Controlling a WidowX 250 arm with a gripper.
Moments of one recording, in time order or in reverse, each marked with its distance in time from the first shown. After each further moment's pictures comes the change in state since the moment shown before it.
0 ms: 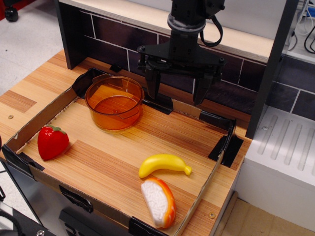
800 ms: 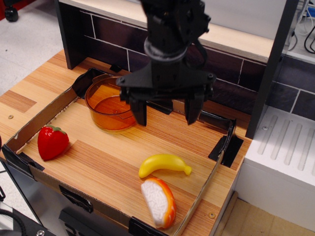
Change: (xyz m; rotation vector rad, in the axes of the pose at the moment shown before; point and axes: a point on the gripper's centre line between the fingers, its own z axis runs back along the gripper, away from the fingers) arm -0.049 0.009 0.011 -0.095 -0.092 0.230
